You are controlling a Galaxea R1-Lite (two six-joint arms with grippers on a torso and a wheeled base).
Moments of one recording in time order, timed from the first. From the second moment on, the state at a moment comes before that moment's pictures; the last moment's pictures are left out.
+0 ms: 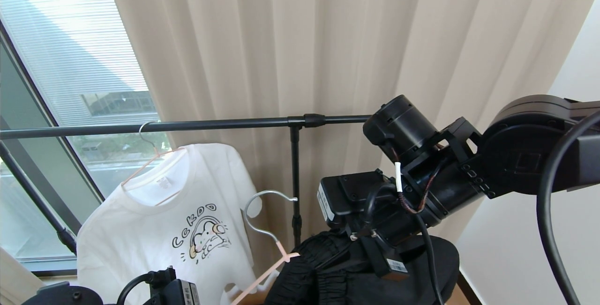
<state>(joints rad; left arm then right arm) -0.80 1.49 0.00 -1.03 -0.17 0.16 0.75 1.87 -1.42 0.59 0.55 -0.86</state>
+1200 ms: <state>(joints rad) -0.66 1.30 0.00 -1.03 -0.17 0.07 0.76 1.81 -1.37 0.60 0.49 -0.85</state>
